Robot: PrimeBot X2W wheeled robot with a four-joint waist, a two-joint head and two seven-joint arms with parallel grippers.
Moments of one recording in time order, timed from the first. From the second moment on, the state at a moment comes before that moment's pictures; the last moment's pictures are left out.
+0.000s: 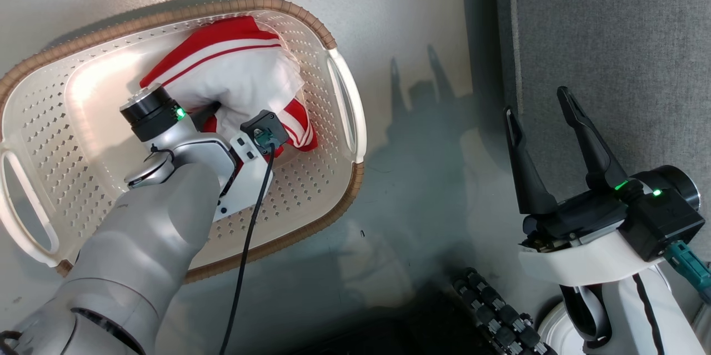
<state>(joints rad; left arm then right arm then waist) -1.02 0.09 -0.89 1.29 0.13 -0.03 0.02 -0.26 -0.05 0.17 -0.05 0.10 0.13 -0.26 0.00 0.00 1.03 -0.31</state>
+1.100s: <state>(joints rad) -1.00 0.14 -0.88 1.29 0.02 -0.05 0.13 -0.30 -0.05 0.18 -0.03 0.10 0.13 -0.26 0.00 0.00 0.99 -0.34</state>
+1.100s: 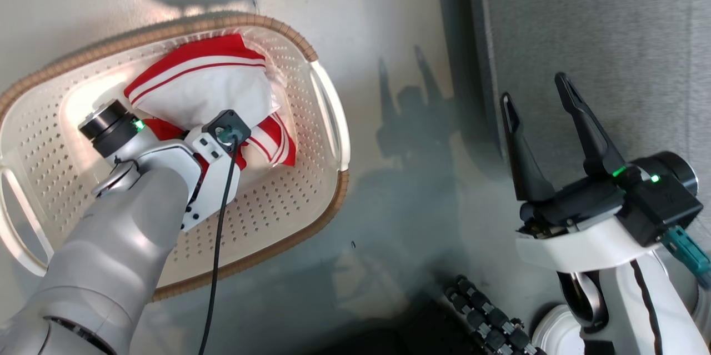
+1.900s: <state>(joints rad) -0.80 0.08 -0.76 1.24 -0.19 0.02 -0.25 -0.27 -0.09 0.15 0.09 0.07 0.13 -0.26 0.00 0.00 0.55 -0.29</state>
